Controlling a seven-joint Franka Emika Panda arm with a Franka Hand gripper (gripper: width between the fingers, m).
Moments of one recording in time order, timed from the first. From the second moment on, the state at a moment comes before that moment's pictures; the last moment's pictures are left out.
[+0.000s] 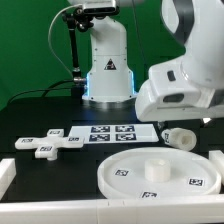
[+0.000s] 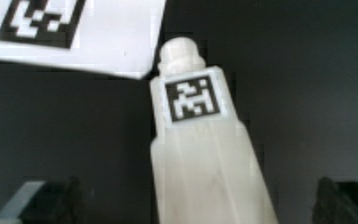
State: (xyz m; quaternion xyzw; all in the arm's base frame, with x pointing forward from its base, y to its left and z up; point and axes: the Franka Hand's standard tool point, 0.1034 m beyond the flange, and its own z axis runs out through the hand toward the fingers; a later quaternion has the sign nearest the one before) arm 0.446 0.111 0.042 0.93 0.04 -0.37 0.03
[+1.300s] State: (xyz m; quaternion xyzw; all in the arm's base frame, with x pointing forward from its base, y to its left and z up) arm 0.445 0.113 0.004 0.89 0.04 -0.46 0.03
